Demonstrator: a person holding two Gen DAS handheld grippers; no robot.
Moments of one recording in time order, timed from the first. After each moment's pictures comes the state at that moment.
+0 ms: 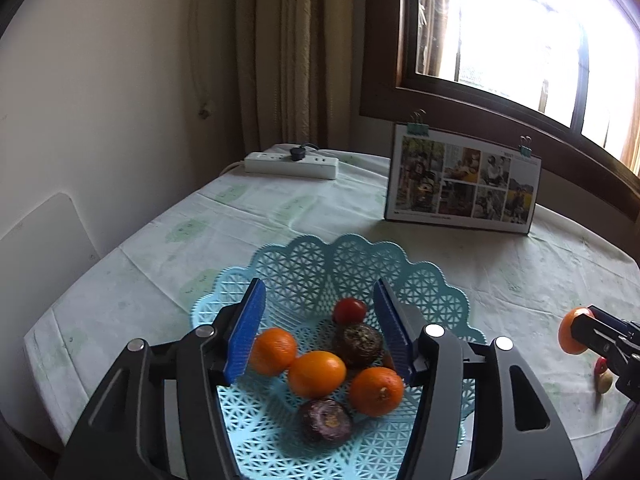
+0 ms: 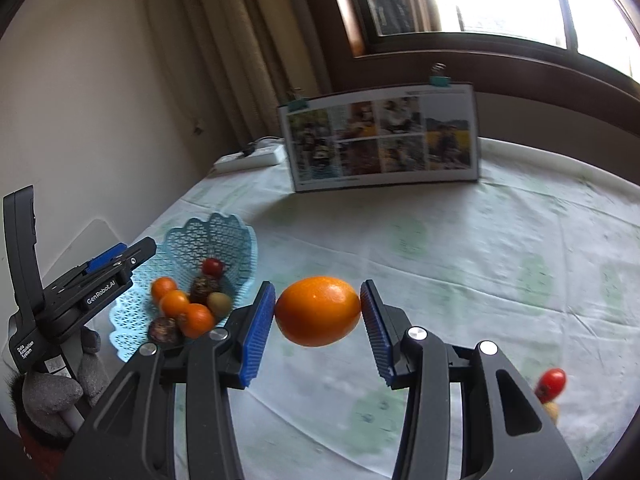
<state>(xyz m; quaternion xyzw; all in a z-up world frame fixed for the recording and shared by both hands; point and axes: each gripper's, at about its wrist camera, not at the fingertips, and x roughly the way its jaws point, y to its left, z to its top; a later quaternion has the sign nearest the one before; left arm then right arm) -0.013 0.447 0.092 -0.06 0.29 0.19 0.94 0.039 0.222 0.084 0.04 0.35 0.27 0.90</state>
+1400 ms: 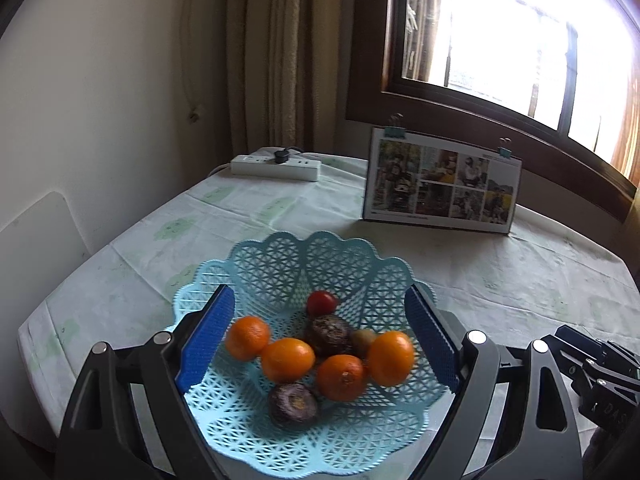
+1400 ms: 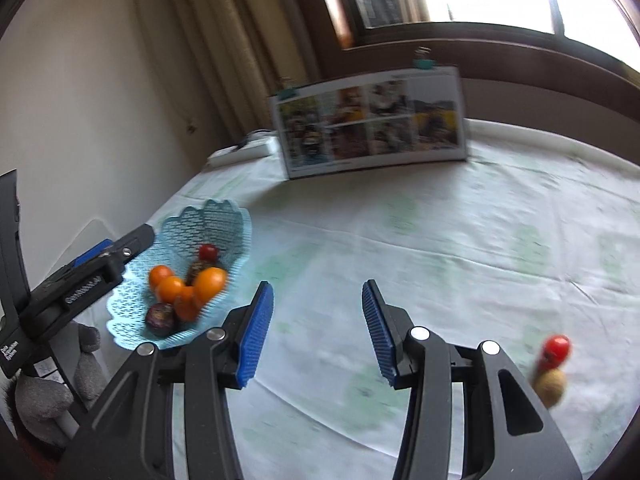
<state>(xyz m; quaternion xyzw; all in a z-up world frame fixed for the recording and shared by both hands) -0.022 0.420 0.094 -0.06 0.28 0.17 0.94 0.023 0.197 0.064 0.06 0.37 0.24 0.90</state>
